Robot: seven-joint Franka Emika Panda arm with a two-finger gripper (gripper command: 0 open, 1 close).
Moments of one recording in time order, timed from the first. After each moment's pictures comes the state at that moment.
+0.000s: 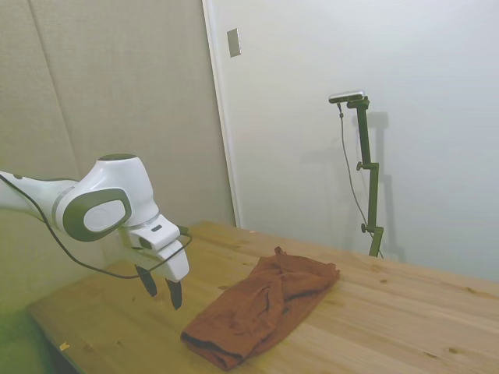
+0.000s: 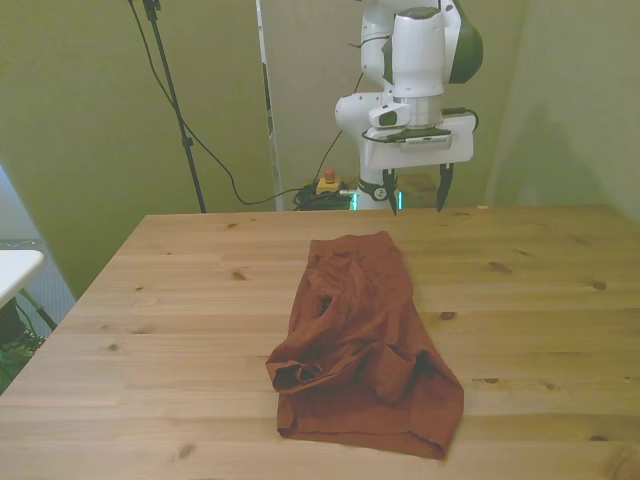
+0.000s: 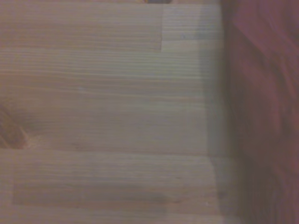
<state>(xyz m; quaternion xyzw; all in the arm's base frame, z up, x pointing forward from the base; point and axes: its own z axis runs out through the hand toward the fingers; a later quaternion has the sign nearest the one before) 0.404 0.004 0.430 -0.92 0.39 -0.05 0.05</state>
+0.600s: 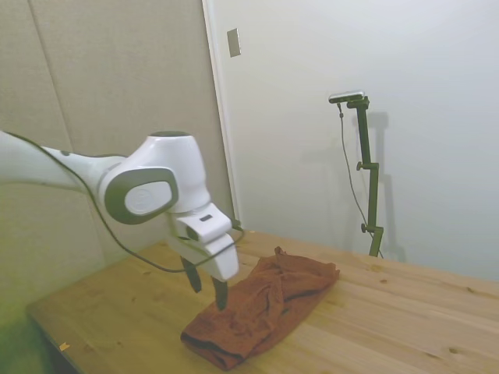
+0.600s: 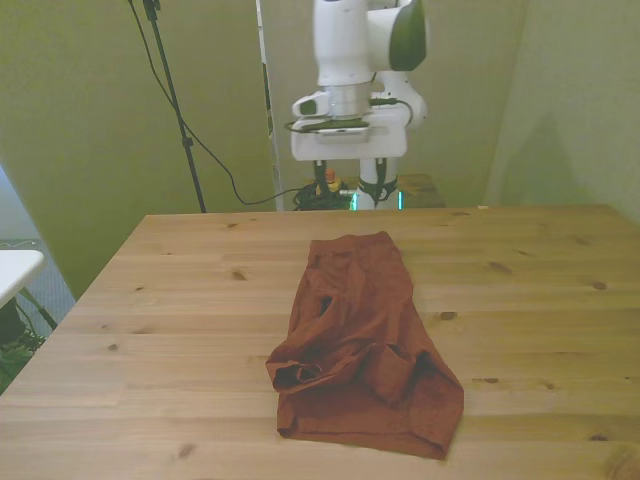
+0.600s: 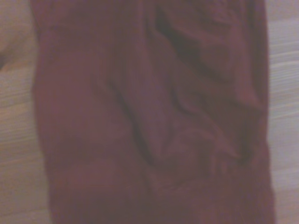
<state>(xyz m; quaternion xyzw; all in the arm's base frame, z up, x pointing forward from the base) 0.435 -0.170 0.460 -0.87 0.49 -0.01 0.06</state>
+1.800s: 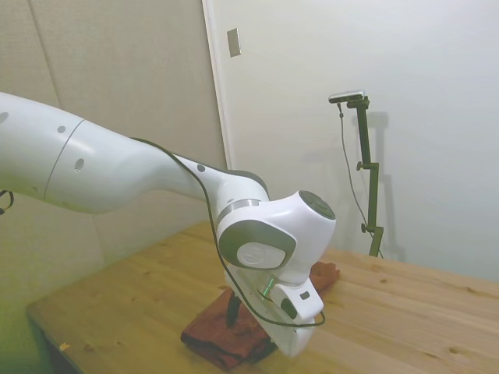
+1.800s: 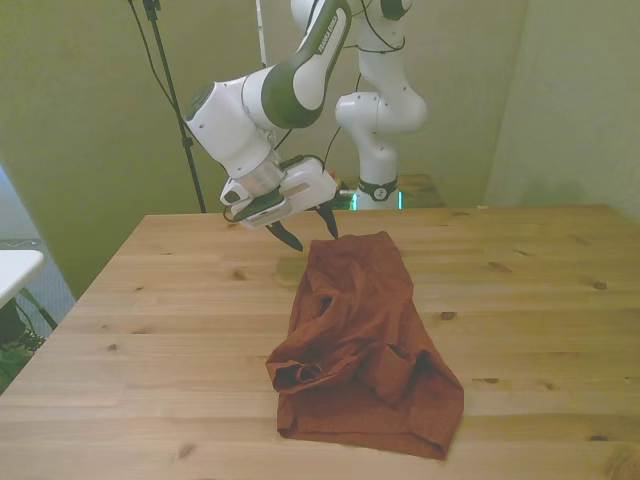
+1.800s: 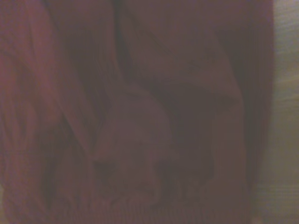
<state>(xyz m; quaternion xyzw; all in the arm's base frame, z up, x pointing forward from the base) 0.464 -0.267 0.364 -0.85 0.45 0.16 0.19</state>
